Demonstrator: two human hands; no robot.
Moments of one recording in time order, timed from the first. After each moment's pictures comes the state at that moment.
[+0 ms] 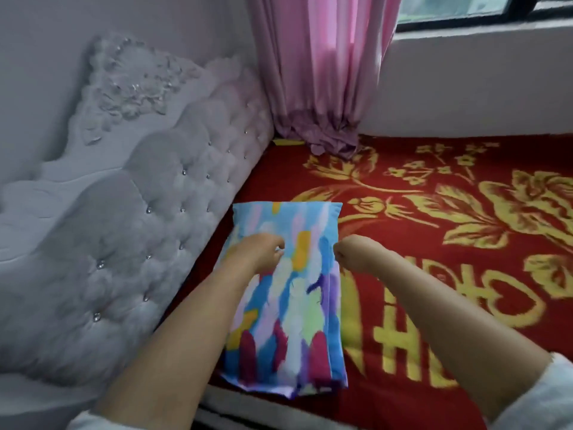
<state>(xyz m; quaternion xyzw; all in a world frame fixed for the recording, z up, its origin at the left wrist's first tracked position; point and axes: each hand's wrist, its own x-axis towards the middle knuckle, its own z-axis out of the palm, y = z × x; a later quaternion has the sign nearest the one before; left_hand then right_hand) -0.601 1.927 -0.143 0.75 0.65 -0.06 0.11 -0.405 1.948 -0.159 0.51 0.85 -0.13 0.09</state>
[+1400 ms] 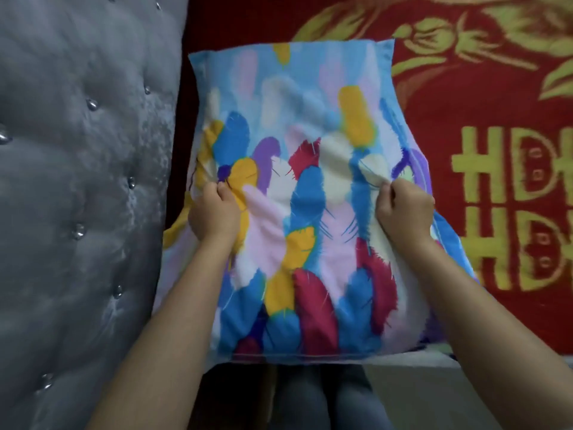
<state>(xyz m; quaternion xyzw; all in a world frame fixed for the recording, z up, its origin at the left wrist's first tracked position) -0.821 2.069 -0.388 0.48 0.84 0.17 0.22 -0.585 2.035 -0.395 0.78 0.59 -0.07 -0.21</state>
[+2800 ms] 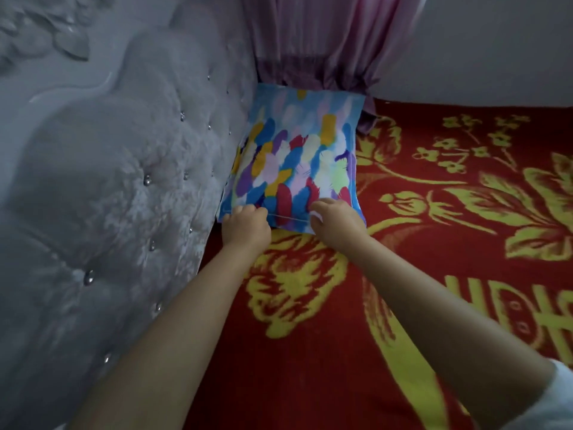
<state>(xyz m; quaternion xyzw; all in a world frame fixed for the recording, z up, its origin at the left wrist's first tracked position) -0.802 2.239 -0.279 0.73 0.69 0.02 0.07 -0.637 2.236 -0.261 0.62 0.77 -0.13 -0.08</state>
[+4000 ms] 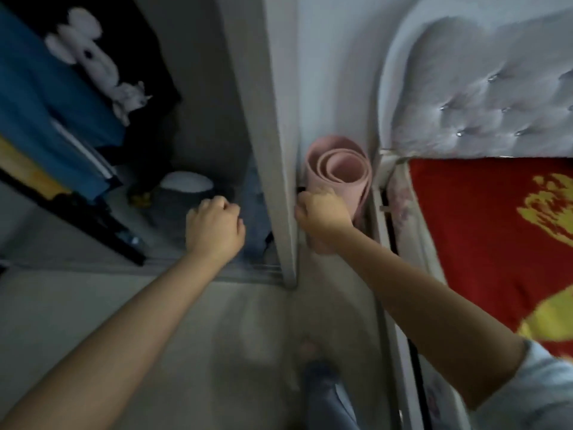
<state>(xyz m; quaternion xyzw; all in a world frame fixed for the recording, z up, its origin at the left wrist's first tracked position) -0.507 1.247 -0.188 0.06 1.00 0.02 -0.04 -0.523 1.427 -0.200 -0.07 0.98 -0.19 0.00</state>
